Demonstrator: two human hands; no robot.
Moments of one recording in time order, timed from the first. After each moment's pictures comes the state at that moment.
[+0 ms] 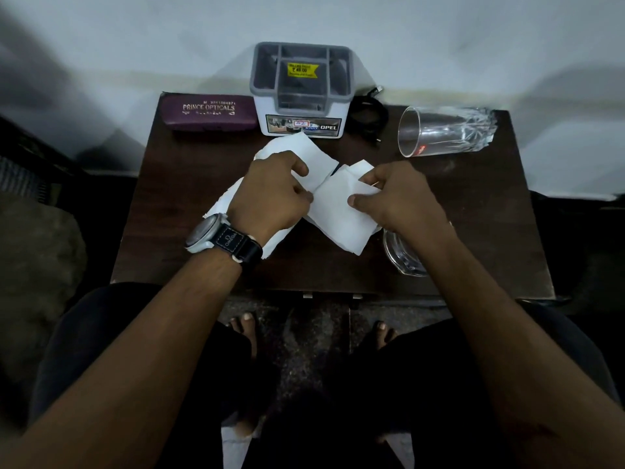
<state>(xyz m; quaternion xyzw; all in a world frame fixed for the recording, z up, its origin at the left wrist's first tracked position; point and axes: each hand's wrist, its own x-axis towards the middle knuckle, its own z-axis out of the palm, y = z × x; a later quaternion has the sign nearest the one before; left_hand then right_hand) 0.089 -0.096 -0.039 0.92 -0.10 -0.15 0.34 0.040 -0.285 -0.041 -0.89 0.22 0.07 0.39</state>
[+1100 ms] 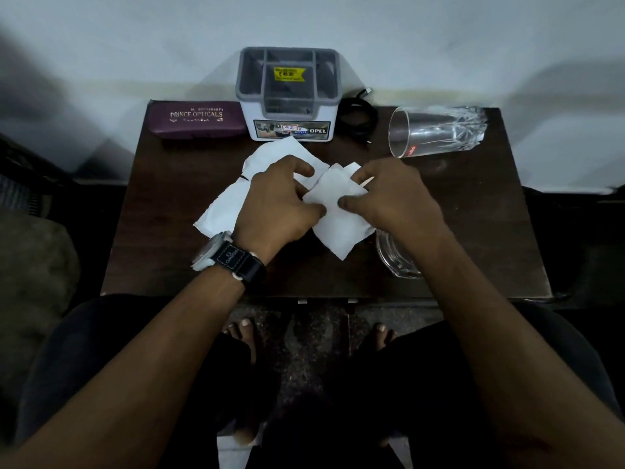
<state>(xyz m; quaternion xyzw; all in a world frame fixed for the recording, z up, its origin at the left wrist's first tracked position) 0.075 -0.113 -0.037 0.90 -0.08 -0.16 0.41 0.041 -0.285 -0.032 -0.91 0.19 0.07 0.35</state>
